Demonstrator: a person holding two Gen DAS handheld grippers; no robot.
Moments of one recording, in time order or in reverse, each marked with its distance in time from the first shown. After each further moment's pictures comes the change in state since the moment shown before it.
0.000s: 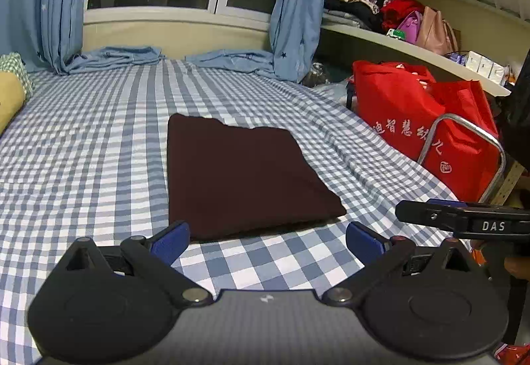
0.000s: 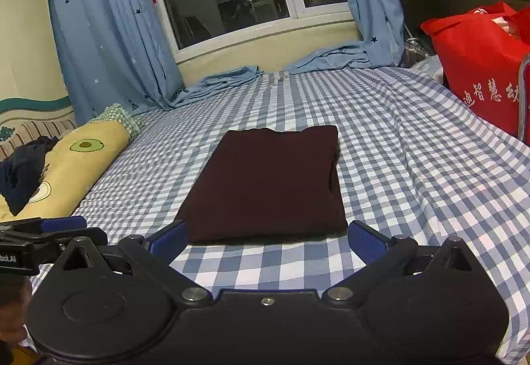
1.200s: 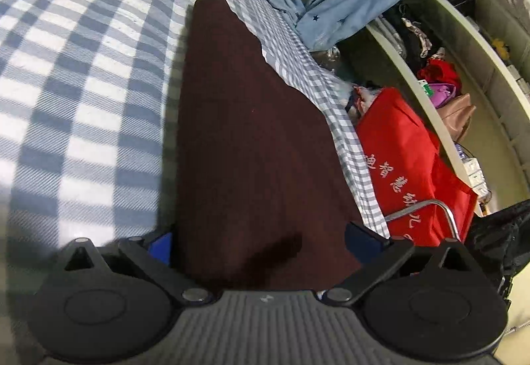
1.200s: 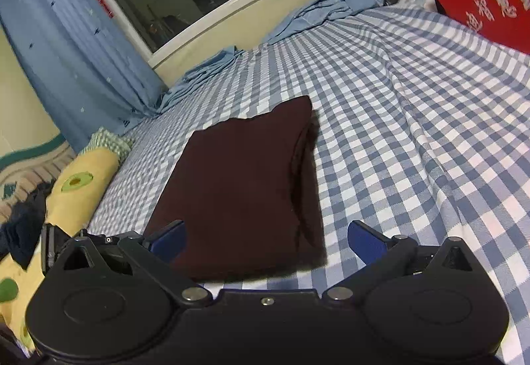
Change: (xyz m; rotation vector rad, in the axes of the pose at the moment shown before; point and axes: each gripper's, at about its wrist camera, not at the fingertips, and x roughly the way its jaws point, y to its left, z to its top) left arm 0.247 0.181 -0.004 -0.552 0.204 -0.421; right arm 0.118 -0.108 0.026 0.257 0.098 0.101
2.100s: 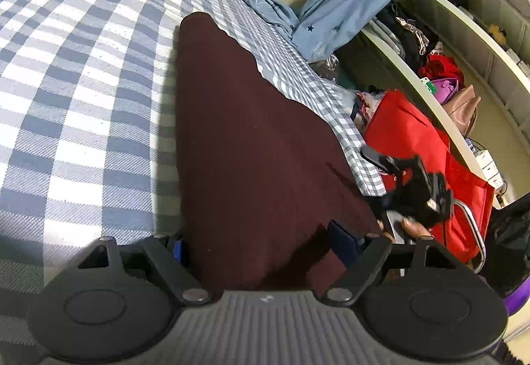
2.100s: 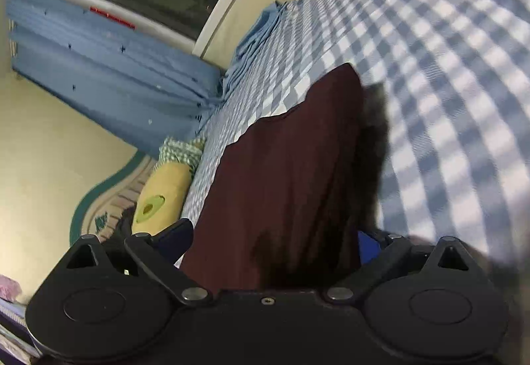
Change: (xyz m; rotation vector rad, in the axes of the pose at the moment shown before) left arm 0.007 -0.008 0.003 0.100 -0.068 0.040; right arm 0.205 -0.072 0.091 0.221 0.227 0.437
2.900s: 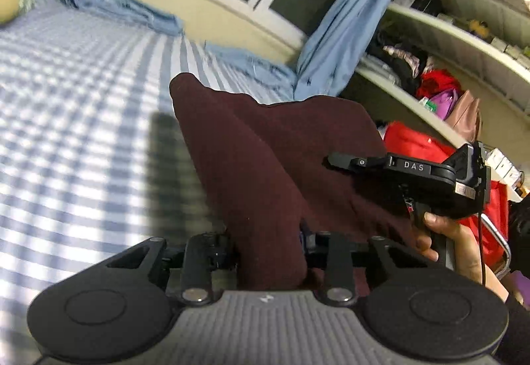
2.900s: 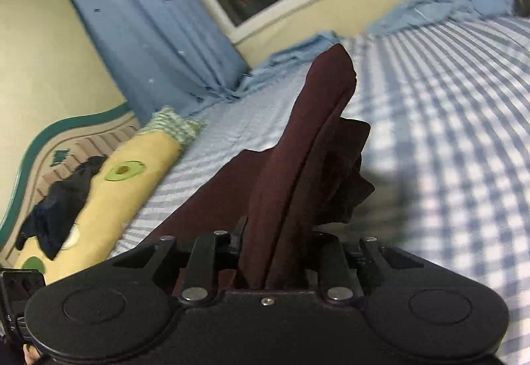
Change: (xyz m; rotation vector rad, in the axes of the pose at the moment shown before) left arm -0.112 -0.049 -0.003 0.186 -0.226 0.139; right arm 0.039 0.157 -0.027 -0.419 -0.069 -0.156
